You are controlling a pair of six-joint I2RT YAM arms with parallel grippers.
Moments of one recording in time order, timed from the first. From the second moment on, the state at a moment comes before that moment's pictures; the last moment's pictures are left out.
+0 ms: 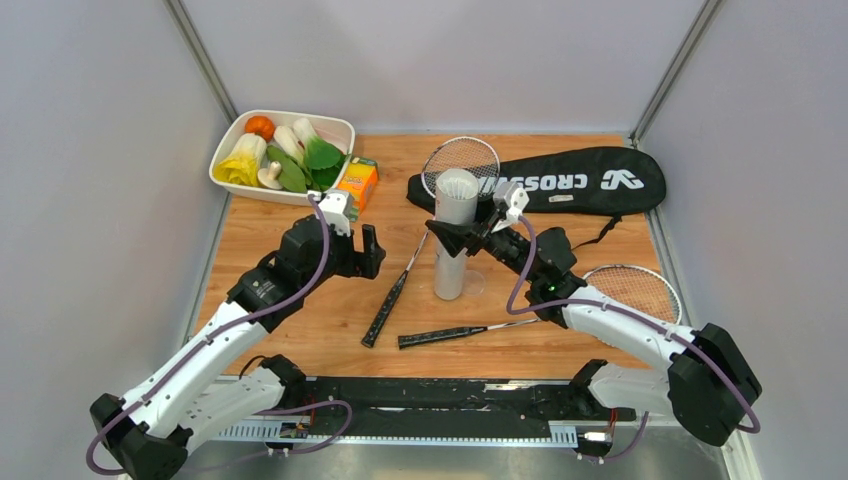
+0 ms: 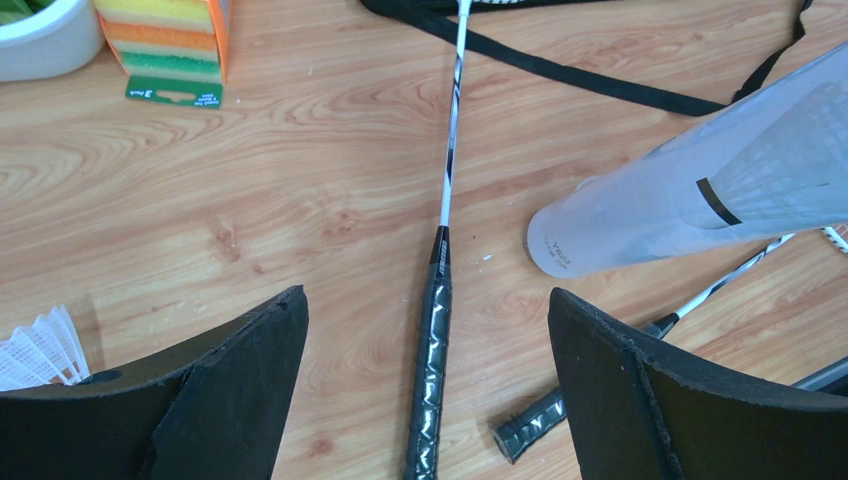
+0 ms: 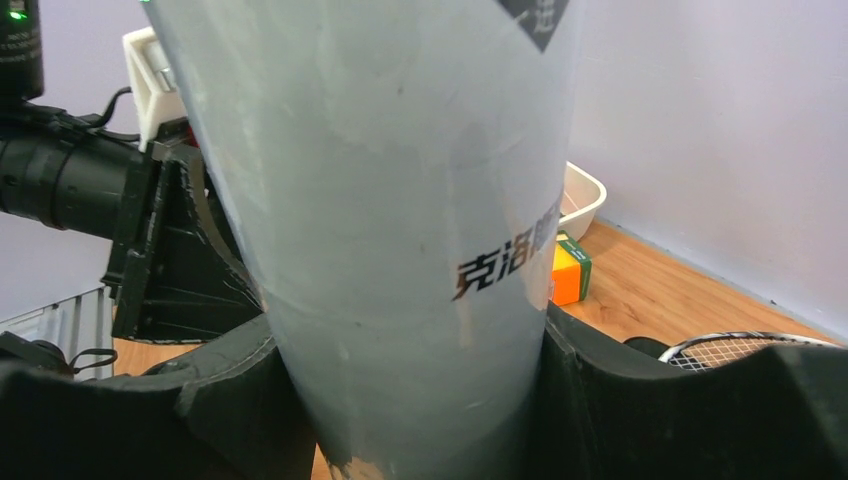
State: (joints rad) left arm -0.64 0.83 0.85 -0.48 -0.15 -0.34; right arm 0.73 1.16 0.63 0.86 -0.24 0.16
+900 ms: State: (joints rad) left arm -0.61 0.92 0.85 -0.48 -0.09 -0.37; right arm 0.74 1.18 0.52 0.93 -0.34 0.14
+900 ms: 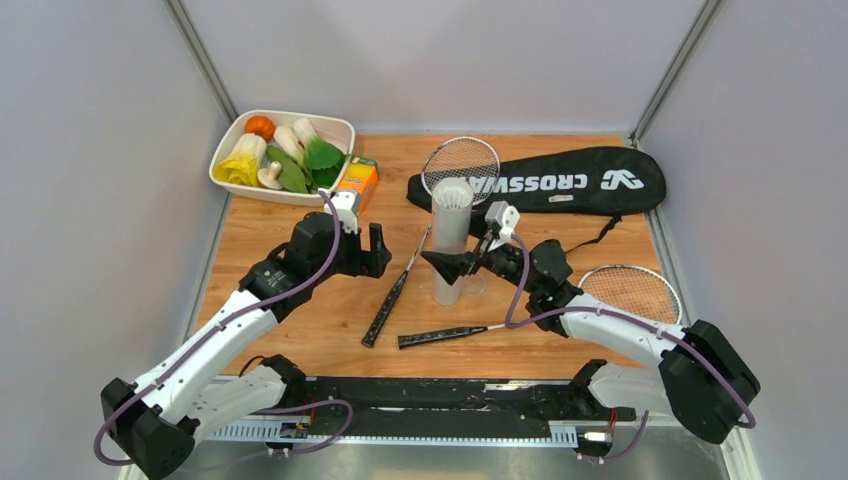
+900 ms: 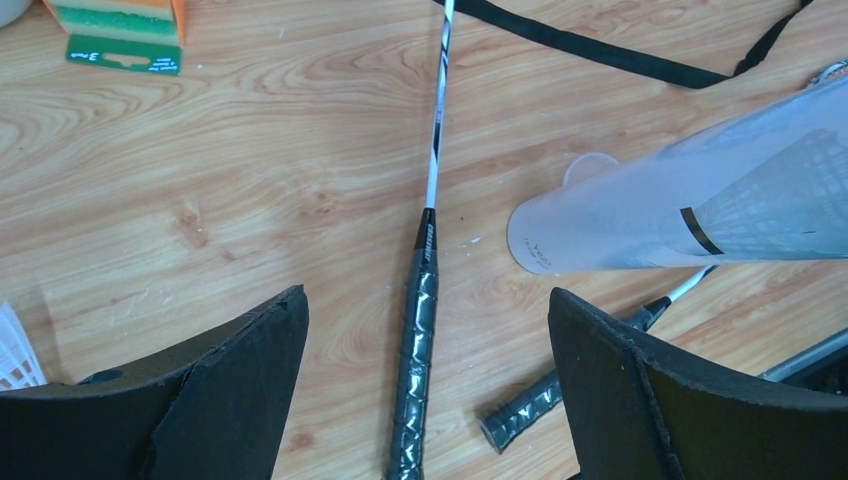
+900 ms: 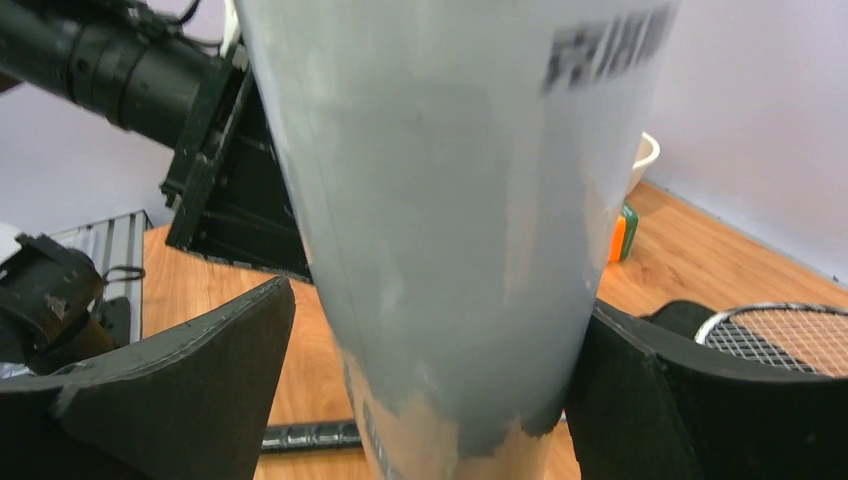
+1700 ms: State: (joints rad) left arm -0.29 0.95 0.89 -0.52 -0.13 -0.52; right arm 0.74 1.32 0.34 1.04 -0.26 0.08
